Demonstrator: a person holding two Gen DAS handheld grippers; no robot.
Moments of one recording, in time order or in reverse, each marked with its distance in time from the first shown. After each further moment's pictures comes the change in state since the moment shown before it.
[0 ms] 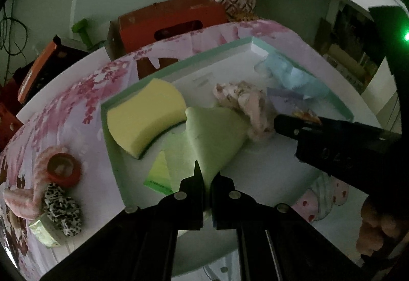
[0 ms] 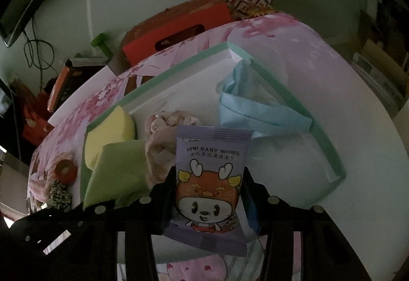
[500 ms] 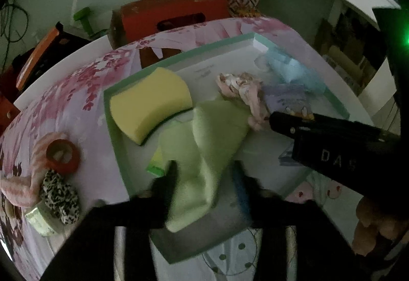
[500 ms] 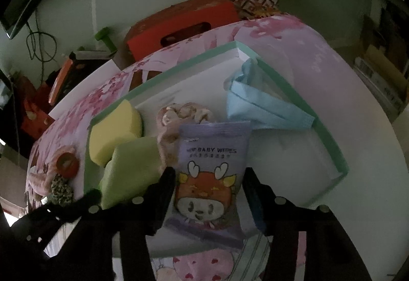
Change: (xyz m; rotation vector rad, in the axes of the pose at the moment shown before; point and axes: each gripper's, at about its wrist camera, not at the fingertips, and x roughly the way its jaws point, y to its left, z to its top) left arm -0.006 0.008 -0.005 -0.044 0.039 -0.034; right arm -0.008 0.013 -0.002 -0.032 0.015 -0.009
